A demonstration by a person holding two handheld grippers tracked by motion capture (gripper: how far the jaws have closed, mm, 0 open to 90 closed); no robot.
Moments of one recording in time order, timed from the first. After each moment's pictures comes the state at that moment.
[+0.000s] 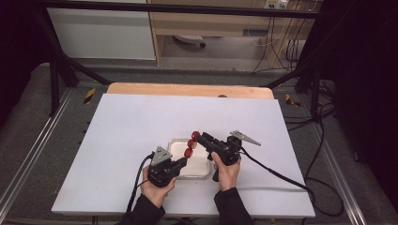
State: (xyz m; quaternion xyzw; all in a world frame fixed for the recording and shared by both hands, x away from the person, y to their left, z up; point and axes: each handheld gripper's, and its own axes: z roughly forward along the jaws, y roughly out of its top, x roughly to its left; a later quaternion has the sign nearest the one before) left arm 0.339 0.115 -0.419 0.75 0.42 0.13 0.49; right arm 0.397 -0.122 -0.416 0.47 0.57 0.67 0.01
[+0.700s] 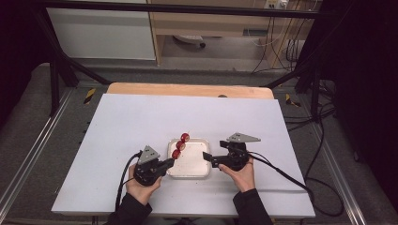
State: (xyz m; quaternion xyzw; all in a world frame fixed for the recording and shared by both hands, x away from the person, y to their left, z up) left arm 0.344 0.153 -0.419 0.78 0.40 0.13 0.46; right arm 0.394 -0.148 -0.420 0.41 0.75 0.51 0.10
